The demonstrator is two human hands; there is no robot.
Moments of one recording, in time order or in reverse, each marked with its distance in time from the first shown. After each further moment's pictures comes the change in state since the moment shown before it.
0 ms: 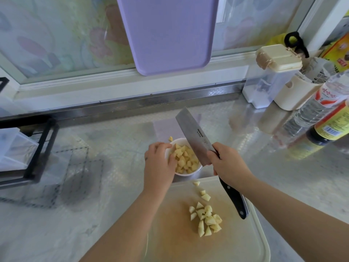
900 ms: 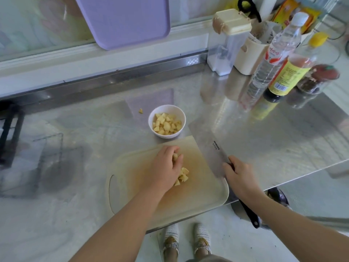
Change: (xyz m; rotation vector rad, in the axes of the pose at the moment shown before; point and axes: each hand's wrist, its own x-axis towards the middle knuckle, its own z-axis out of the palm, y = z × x) left_hand -0.105 0.026 0.058 -0.082 -0.326 0.155; right_hand -0.137 0.134 0.006 0.119 0.181 0.249
